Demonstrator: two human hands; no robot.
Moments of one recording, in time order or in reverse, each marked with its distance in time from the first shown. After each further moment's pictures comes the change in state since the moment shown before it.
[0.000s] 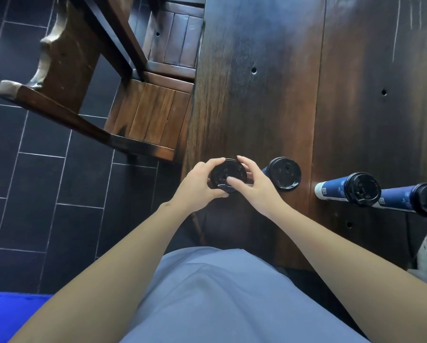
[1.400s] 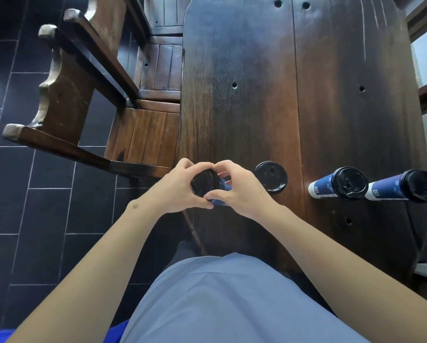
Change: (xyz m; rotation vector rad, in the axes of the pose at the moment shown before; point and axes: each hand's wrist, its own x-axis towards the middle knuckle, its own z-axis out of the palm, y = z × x) left_hand -0.009 0.052 -0.061 0.297 -0.191 0.064; right_hand -0.021 -0.060 -0.009 -0.231 0.039 -0.242
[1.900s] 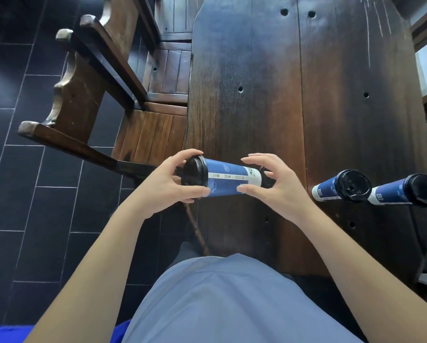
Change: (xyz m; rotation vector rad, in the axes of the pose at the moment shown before) left_hand -0.045 0.007 -0.023 -0.589 0.097 -0.026; right_hand -0.037 0.006 -0.050 0.145 0.131 -0.051
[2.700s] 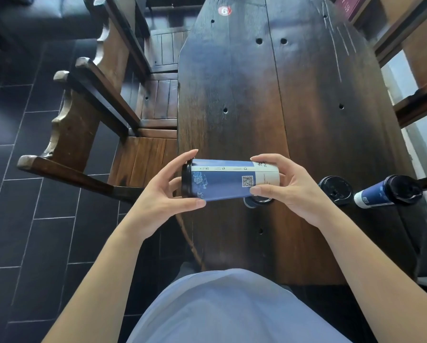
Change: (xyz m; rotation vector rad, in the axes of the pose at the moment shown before) left_hand -0.014 0.031 0.015 -0.222 -0.040 0.206; right_hand -0.021 -0.026 -0.061 0.466 -0.071 0.116
